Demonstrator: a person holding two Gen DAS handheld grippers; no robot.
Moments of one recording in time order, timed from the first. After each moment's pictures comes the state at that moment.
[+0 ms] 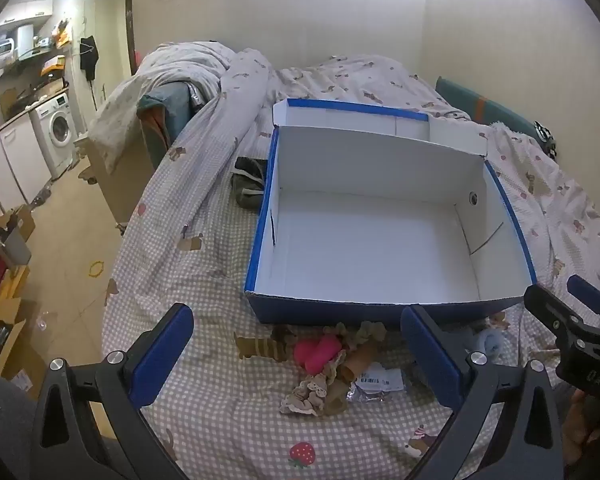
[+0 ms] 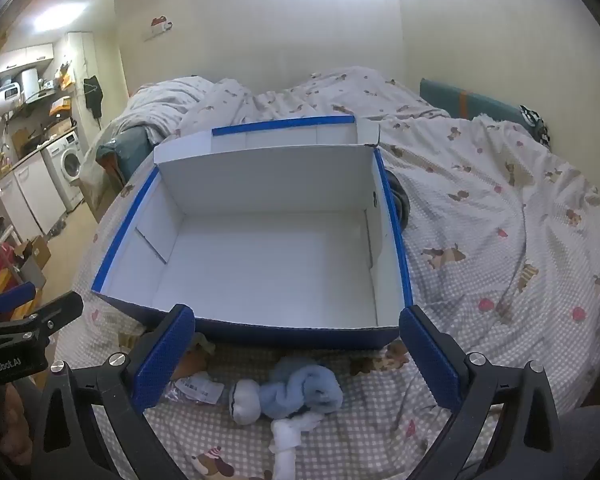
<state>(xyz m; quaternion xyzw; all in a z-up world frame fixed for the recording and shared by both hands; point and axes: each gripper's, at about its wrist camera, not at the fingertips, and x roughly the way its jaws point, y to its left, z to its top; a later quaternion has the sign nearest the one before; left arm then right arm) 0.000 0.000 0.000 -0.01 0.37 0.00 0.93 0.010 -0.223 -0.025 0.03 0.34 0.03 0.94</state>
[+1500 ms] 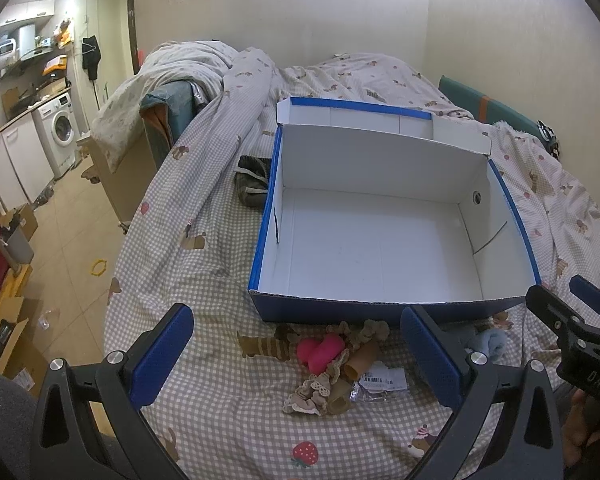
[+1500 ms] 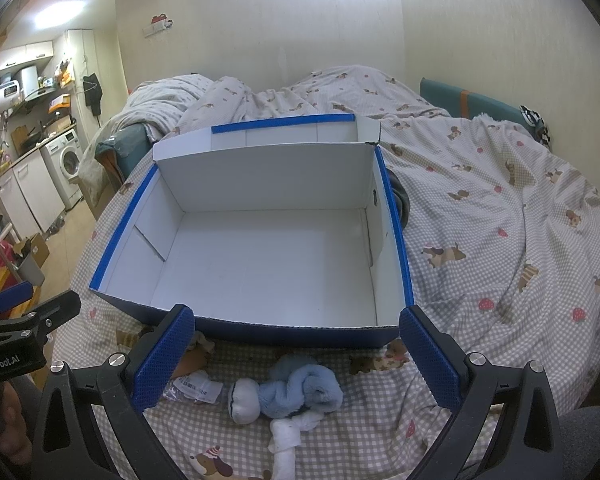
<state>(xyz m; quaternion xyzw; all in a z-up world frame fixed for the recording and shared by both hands) 0.000 0.002 -0.002 -0.01 0.38 0.01 0.93 0.011 -0.222 -0.026 0.02 0.34 0.03 0.94</state>
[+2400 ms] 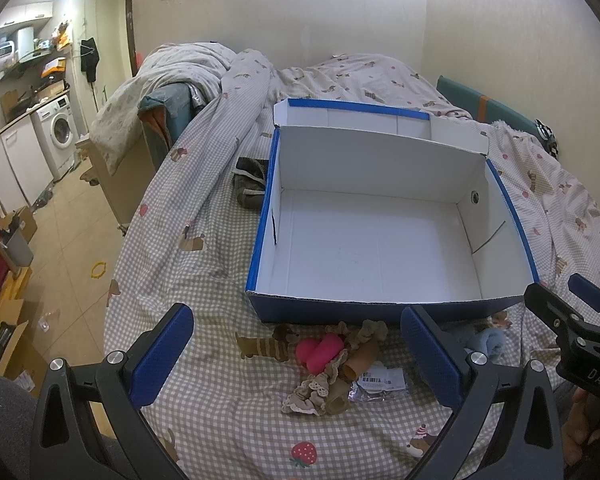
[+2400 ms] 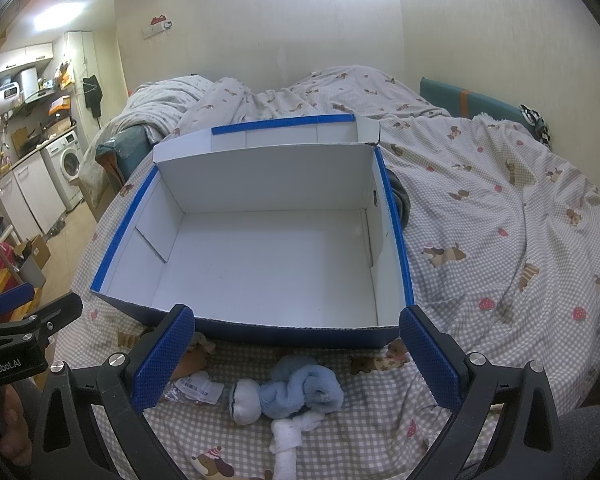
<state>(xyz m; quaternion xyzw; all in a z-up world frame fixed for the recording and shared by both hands) 0.000 0.002 0.000 -0.01 0.37 0.01 0.93 0.011 -0.223 -0.026 0.02 0.34 0.03 0.94</state>
